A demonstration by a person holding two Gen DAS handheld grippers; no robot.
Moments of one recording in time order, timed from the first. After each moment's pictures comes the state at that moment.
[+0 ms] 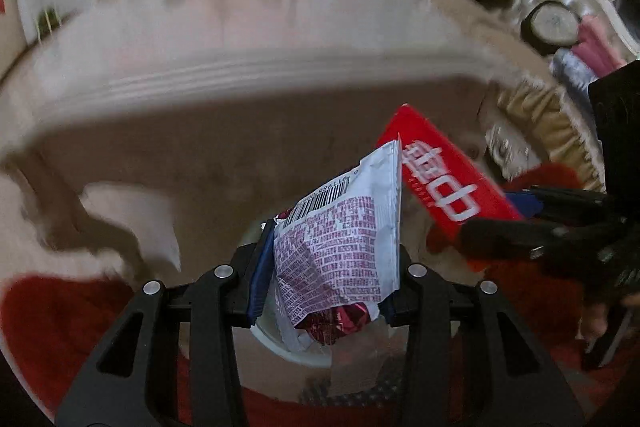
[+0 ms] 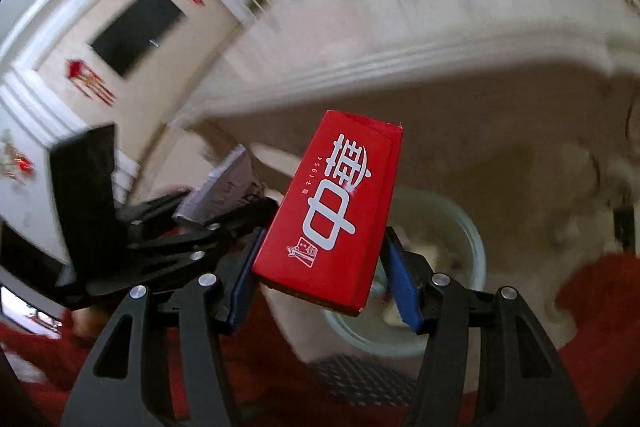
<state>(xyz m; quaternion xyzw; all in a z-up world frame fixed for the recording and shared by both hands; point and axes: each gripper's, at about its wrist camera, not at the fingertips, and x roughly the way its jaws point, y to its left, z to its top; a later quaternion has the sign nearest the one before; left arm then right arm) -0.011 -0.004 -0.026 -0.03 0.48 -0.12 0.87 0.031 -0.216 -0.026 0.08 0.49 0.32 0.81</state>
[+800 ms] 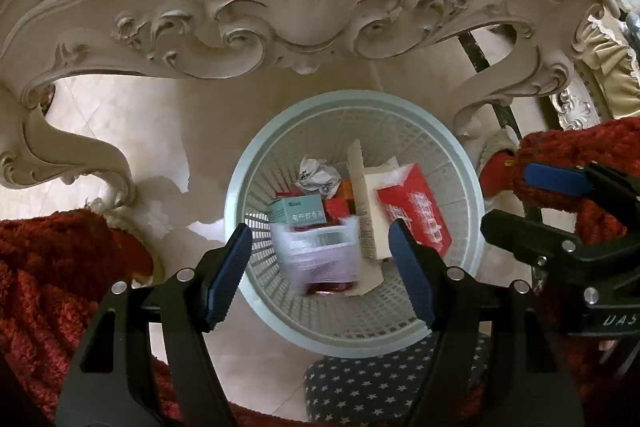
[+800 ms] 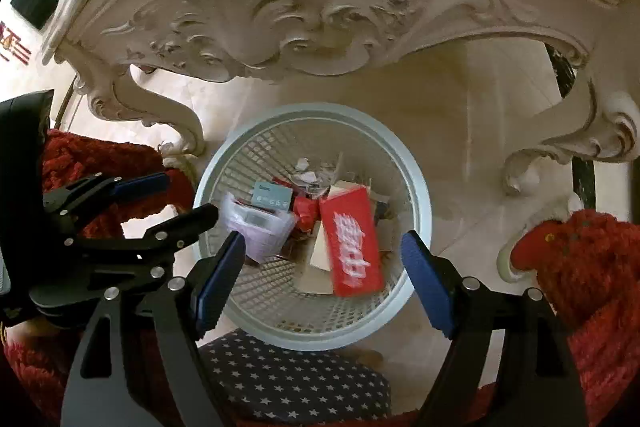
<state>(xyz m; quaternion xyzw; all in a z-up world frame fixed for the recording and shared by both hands) 0.017 -0.010 -0.144 -0.02 0.60 -0.06 0.80 0.055 -0.204 -0.138 -0.02 0.58 0.21 0.79</state>
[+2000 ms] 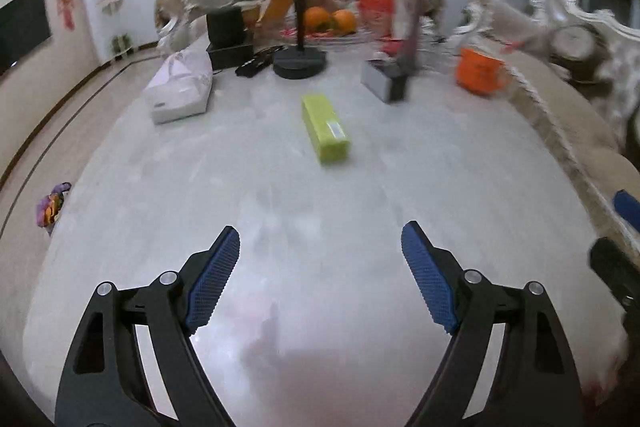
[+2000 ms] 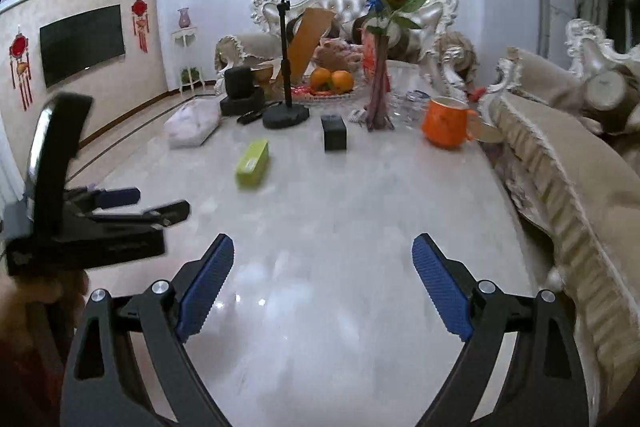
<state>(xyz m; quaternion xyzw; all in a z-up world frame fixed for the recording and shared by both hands) 0.322 0.023 0.080 -0.03 0.39 0.06 0.92 0.294 -0.213 0.104 -0.05 0.27 0.20 0.94</state>
